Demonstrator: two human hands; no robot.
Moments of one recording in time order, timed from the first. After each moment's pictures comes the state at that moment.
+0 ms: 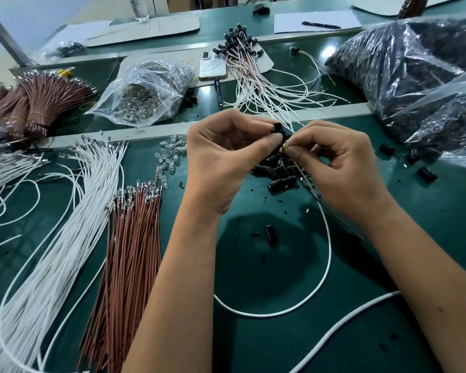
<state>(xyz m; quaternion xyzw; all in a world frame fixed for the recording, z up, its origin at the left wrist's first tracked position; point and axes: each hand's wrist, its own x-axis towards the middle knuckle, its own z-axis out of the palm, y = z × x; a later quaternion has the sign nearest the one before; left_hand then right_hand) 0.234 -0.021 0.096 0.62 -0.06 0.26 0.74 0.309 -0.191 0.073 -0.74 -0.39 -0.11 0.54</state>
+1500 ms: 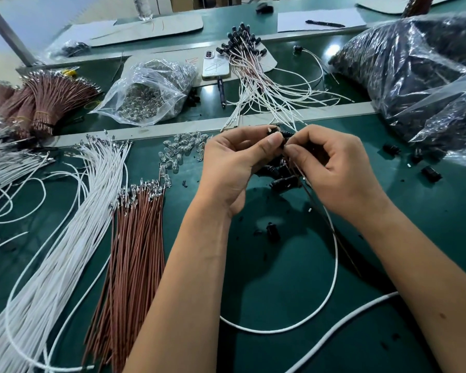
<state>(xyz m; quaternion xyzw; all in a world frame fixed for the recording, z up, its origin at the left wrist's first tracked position) 0.243 -0.027 0.089 0.54 0.10 0.15 0.83 0.298 -0.186 0.077 -0.78 -0.35 -0.08 0.51</state>
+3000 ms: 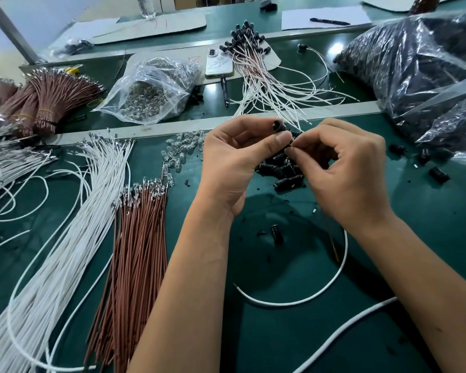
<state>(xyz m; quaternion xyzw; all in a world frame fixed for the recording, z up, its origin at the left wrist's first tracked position) 0.239 -0.025 0.093 0.56 0.02 0.19 0.81 0.290 -0.181 0.078 -0.79 -0.34 -0.24 0.45</state>
